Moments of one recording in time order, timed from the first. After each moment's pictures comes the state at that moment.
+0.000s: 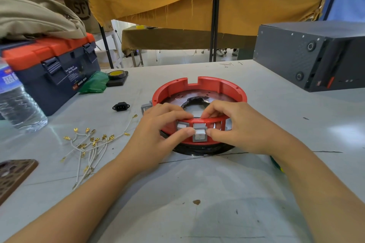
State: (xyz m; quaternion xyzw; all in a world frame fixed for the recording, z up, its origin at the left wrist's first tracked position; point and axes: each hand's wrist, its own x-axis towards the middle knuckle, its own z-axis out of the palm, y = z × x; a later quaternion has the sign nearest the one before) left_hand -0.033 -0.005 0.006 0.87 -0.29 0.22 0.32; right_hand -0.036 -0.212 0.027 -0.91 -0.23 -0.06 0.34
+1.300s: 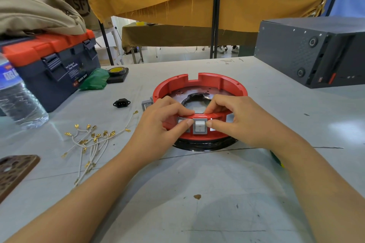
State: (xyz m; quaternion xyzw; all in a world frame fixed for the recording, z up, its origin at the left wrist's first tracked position) left_hand -0.034 -0.012 0.010 0.87 -0.27 0.21 0.37; right_hand -0.032 -0.213 0.025 -0.91 -0.23 -0.09 0.32
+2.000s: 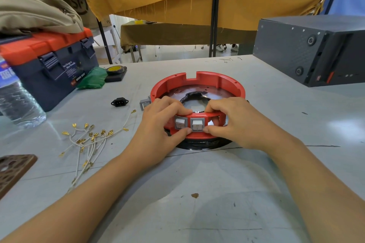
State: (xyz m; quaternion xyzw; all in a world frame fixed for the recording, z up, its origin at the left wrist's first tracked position) left_hand -0.029 -0.009 -0.004 0.87 -0.30 0.25 0.30; right_hand -0.033 -0.210 0.022 -0.93 -0.23 -0.10 0.25
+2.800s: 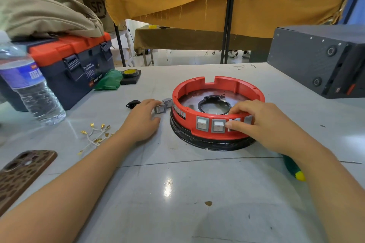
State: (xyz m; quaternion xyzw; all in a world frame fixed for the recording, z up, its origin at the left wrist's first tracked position) left_hand 0.046 0.053 -0.011 0.97 -0.07 0.10 0.19; right_hand -0.018 -0.228 0.018 -0.94 -0.17 -0.10 0.26
